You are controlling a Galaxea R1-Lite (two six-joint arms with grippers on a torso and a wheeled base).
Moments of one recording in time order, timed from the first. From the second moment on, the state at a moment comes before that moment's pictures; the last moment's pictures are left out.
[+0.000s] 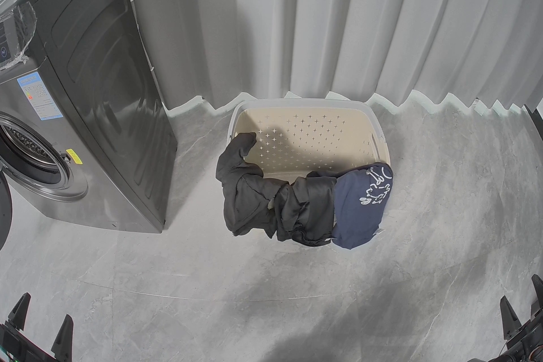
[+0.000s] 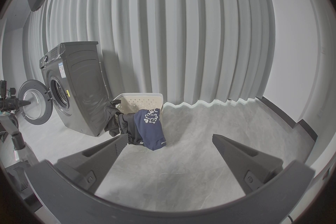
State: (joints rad) left arm 0.00 0.02 -0.02 0.00 -0.01 -0.02; right arm 0.00 0.02 -0.02 0.00 0.03 0.00
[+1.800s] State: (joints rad) left arm 0.00 0.02 -0.02 0.00 -0.01 -0.02; right arm 0.00 0.06 -0.16 0.00 0.03 0.02
